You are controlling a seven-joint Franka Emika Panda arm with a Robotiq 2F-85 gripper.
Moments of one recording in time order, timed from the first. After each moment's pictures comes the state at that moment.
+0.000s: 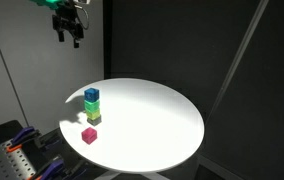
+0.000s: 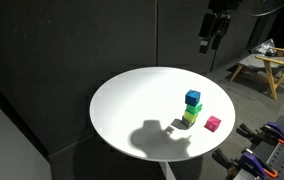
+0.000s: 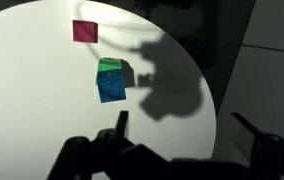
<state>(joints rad) 0.13 -0.39 0.08 -2.32 0.15 1.95 0.02</state>
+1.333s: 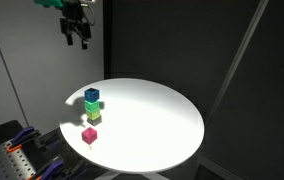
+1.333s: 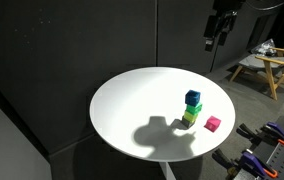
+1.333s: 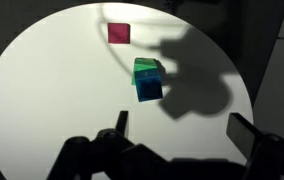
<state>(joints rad) 0.07 -0.39 0.08 -2.32 0.02 1.95 0.07</state>
